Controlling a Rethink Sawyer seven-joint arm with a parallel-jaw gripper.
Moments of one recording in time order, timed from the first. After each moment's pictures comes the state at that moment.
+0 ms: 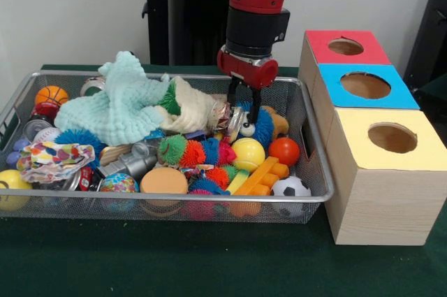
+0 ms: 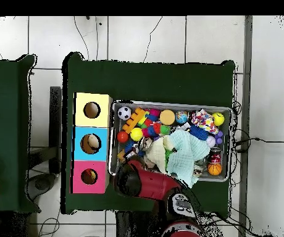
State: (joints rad) arm -0.15 -0.51 -0.09 2.00 0.00 -0.09 2.42
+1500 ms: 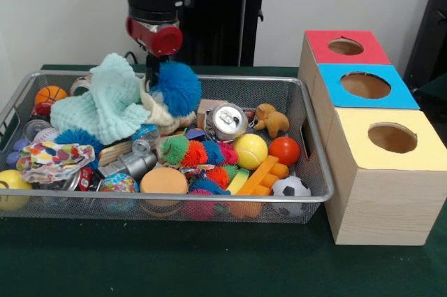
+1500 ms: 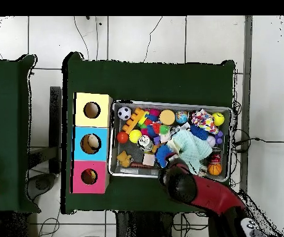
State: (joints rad) arm -0.54 -0.69 -0.01 2.00 -0.21 0.11 2.42
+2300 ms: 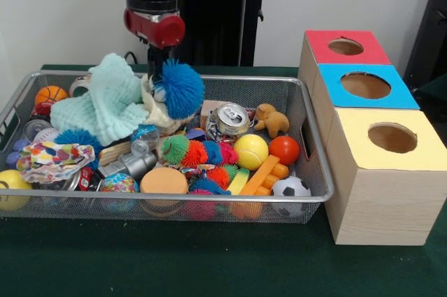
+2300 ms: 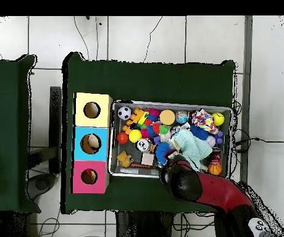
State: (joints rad) arm -0.59 -0.75 0.10 2.00 -0.30 0.17 2.42
